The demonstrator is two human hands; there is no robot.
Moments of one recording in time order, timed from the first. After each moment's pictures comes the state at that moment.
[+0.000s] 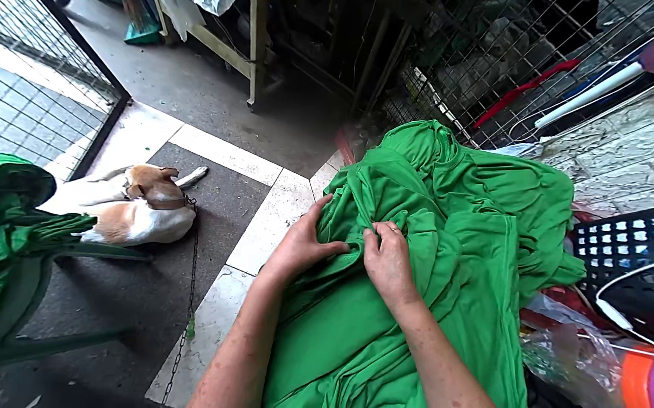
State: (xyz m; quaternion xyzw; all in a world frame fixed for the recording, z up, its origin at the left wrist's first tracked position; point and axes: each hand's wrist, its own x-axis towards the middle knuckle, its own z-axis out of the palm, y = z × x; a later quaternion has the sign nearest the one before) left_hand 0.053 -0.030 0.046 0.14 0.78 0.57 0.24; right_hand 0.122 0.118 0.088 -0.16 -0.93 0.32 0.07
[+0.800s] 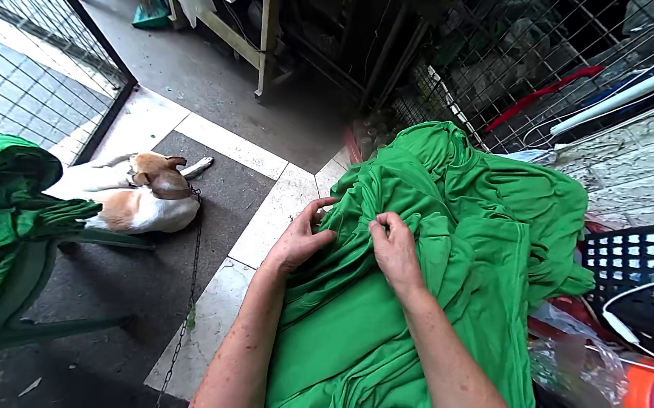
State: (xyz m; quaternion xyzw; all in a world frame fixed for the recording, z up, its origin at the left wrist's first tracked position) left_hand 0.048 -0.045 0.023 0.09 0.65 0.70 0.27; right_hand 0.099 0.116 0.087 -0.20 -0.90 0.40 0.01
